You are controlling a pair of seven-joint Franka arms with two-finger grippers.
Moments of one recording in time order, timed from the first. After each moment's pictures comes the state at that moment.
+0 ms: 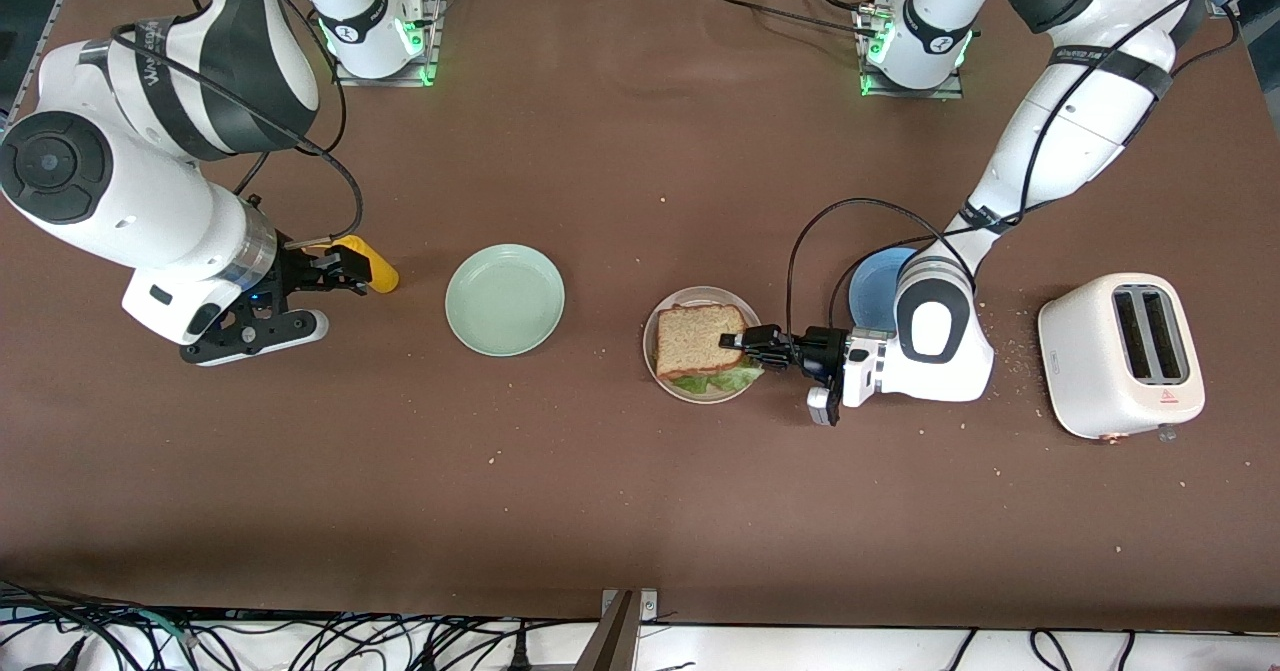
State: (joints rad) left arm 0.13 0.94 -0.46 -1.55 -1.04 2.04 0.76; right arm 0.33 0.37 -0.10 -1.36 0.04 1.65 -0.03
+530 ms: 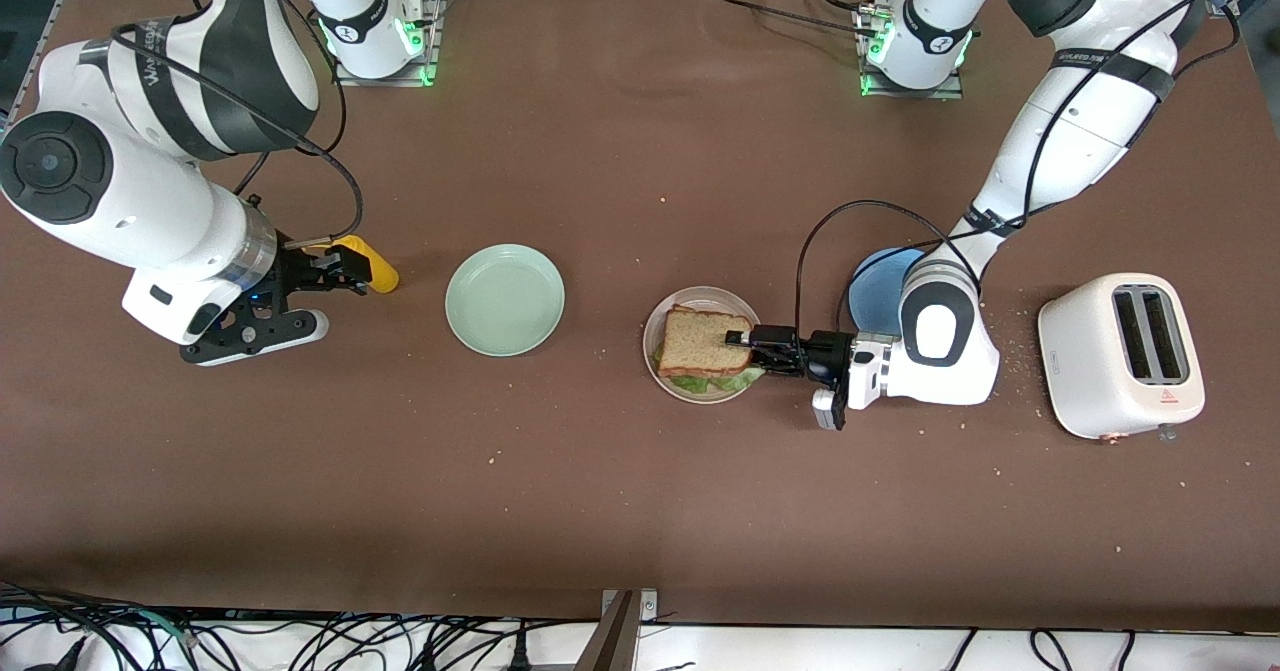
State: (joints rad) left arm 0.14 0.94 -0.45 -1.53 -0.97 2.04 0.77; right arm 0.33 0.37 -0.10 -1.36 0.04 1.65 -0.03
